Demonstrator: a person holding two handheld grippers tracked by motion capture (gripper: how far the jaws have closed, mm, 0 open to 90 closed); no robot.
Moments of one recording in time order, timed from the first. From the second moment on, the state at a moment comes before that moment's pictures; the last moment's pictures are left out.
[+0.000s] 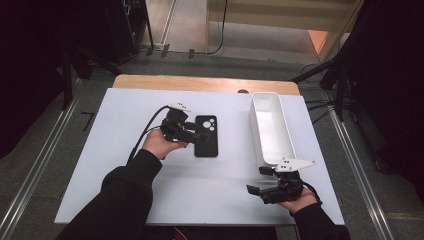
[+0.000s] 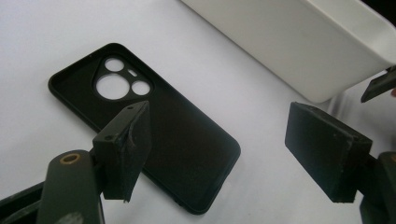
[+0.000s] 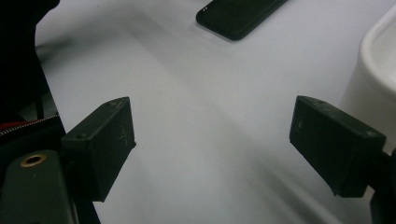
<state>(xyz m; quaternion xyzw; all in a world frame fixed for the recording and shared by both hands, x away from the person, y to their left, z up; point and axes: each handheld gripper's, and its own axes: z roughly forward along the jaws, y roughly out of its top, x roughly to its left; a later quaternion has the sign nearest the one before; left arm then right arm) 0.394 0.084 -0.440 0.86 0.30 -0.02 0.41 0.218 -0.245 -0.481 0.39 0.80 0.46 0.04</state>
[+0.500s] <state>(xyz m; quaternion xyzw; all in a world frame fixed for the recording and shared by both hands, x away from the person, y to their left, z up) 0.381 0.080 -0.452 0.86 0.30 -0.02 0.41 0.218 -0.245 -0.481 0.39 0.80 0.46 0.04</state>
